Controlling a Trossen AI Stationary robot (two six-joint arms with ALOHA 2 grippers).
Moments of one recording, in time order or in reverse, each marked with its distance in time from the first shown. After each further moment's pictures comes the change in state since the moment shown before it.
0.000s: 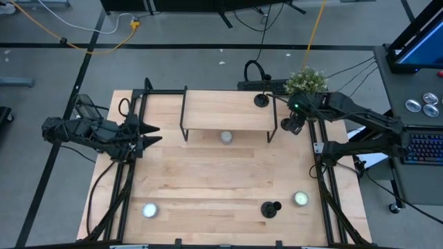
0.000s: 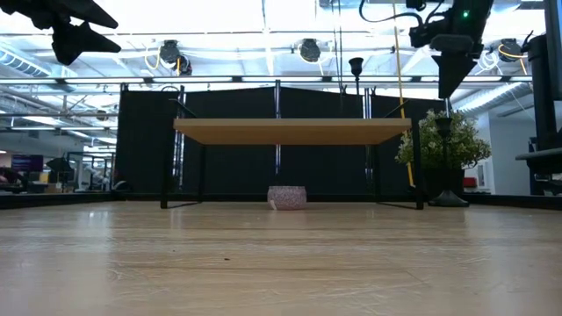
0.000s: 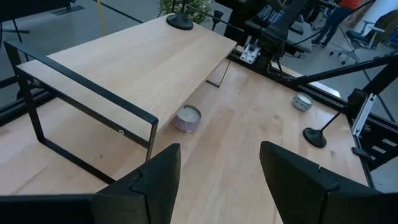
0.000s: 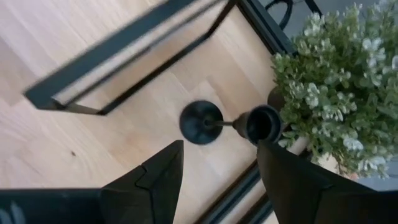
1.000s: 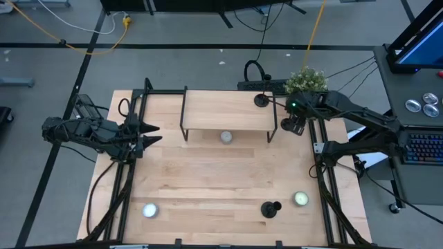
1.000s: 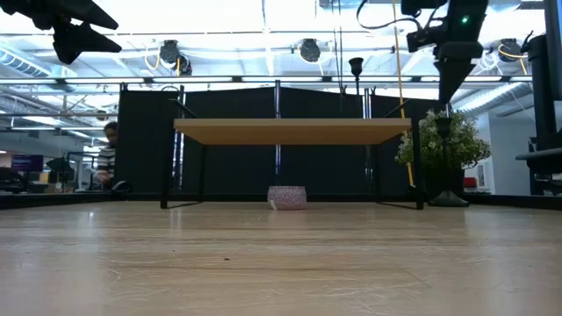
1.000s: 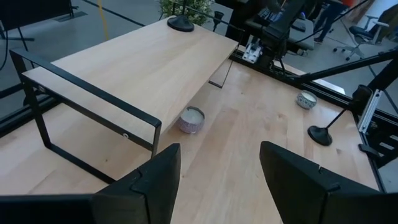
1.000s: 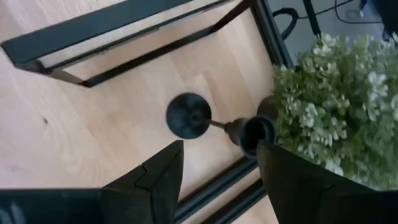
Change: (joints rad) left arm 0.000 0.000 0.000 0.000 -0.010 0.033; right arm -0.017 0.042 0.000 0.008 0.004 -0.243
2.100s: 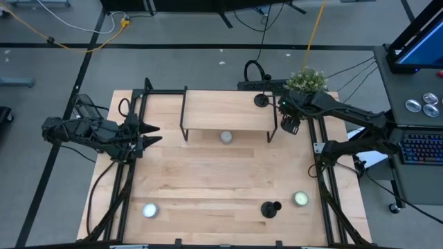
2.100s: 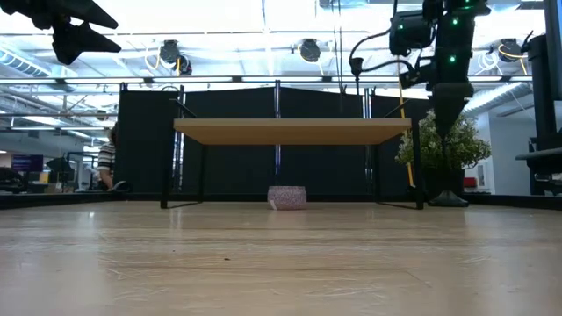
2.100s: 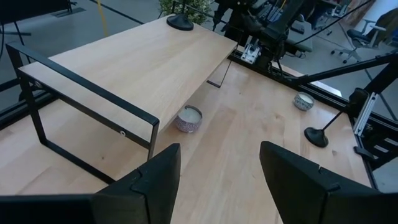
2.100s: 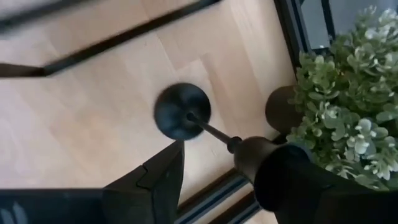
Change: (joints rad) left arm 0.000 0.000 0.000 0.000 0.007 -0.024; right arm -0.105 0.087 -0.152 0.161 -0.012 -0.080
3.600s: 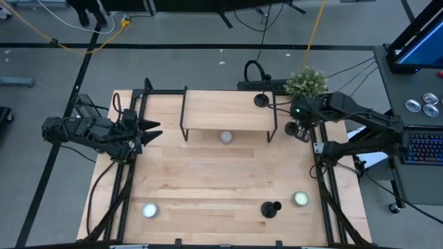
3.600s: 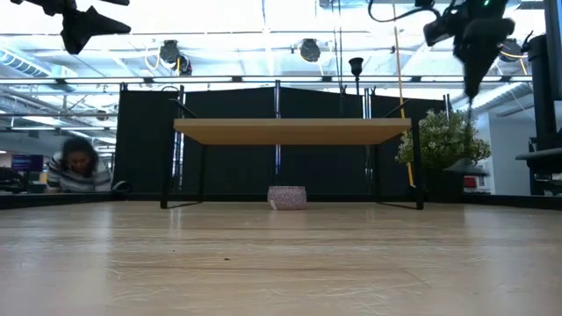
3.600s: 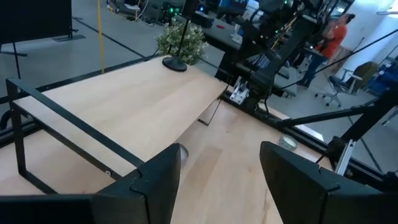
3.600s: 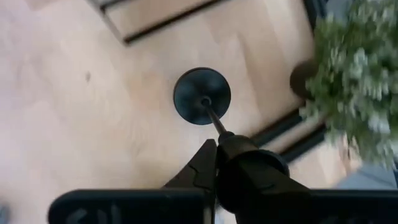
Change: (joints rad) left arm 0.000 0.001 0.000 0.167 -0.051 -0.005; right arm 0.182 -0.122 0.207 -0.402 -0.088 0.210
